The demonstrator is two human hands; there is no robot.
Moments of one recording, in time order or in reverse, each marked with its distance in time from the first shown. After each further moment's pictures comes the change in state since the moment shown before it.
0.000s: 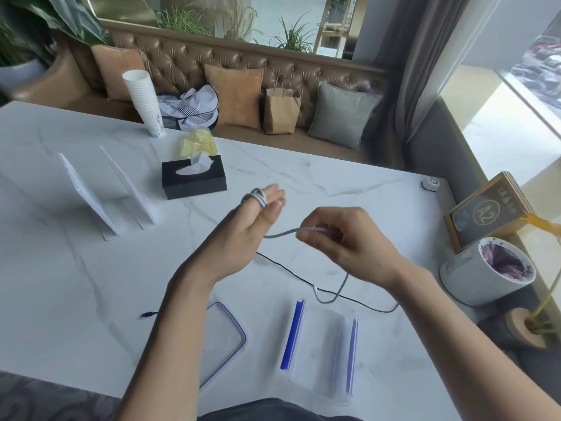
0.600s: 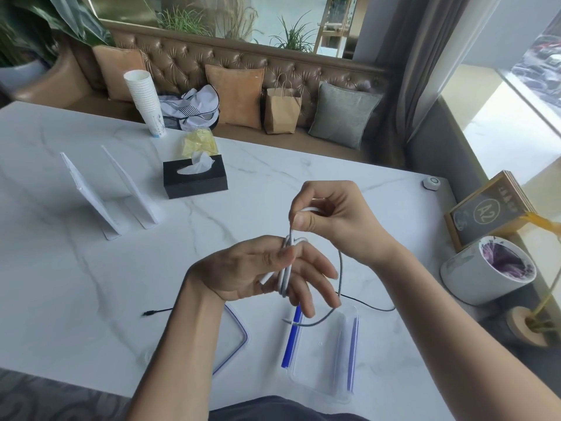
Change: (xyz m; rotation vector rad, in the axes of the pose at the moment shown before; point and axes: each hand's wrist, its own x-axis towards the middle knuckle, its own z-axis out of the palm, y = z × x) left_hand -0.020 0.012 0.005 -0.541 -0.850 -0.029; right_hand 0.026 -0.014 0.004 0.614 -0.020 -0.120
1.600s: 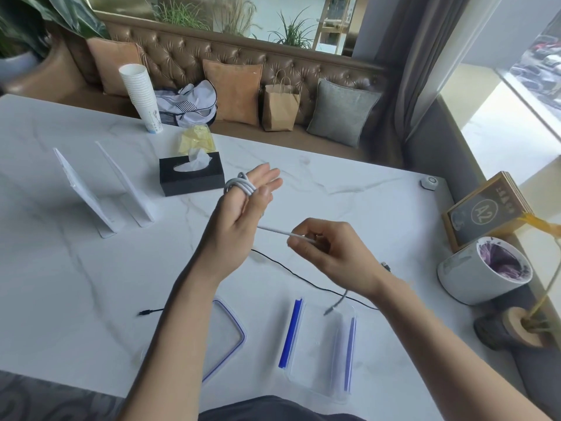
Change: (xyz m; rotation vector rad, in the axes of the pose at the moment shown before) left_hand 0.011 0.001 -0.021 0.475 0.943 0.332; right_hand -0.031 0.029 0.007 -0.438 0.039 0.278
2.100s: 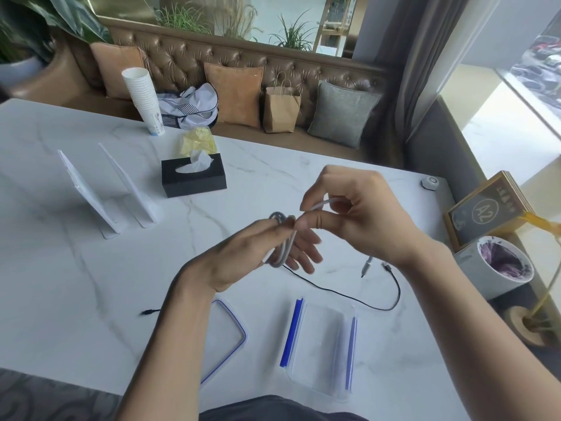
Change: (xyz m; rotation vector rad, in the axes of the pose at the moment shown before) left_hand -0.017 0.019 0.006 -0.063 -0.492 -0.362; right_hand 0.013 -0.046 -0.048 -0.304 0.118 -0.415
